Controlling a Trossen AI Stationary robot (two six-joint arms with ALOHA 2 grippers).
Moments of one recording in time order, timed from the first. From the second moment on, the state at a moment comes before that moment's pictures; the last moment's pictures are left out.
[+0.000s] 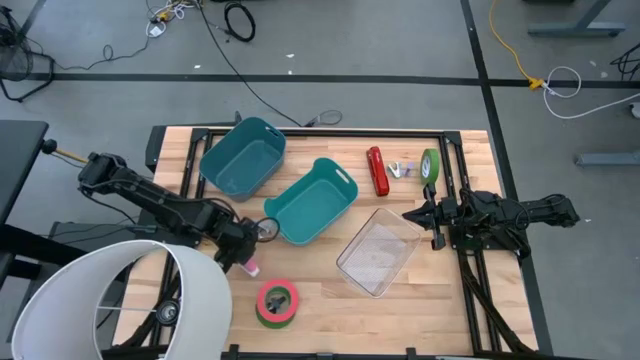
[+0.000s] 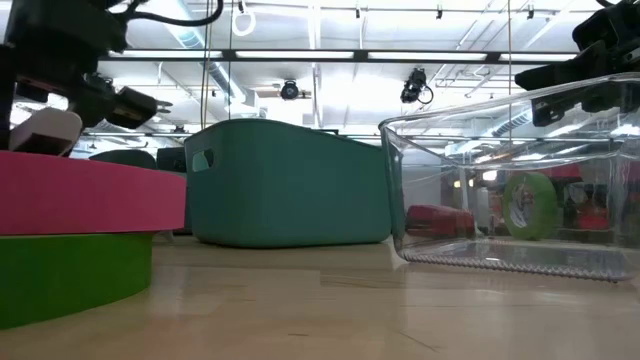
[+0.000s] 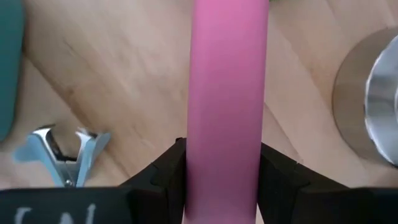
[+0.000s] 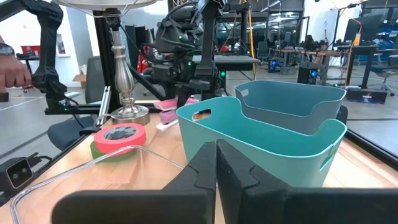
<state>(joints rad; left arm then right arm) -0.34 1.23 0.75 -0.83 0.12 0.25 0.11 0.01 0.02 0.02 0.06 0.01</state>
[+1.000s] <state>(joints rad) -0.11 0.98 0.75 -1.00 -0.03 0.18 0.11 0.01 0.02 0.02 0.06 0.01</state>
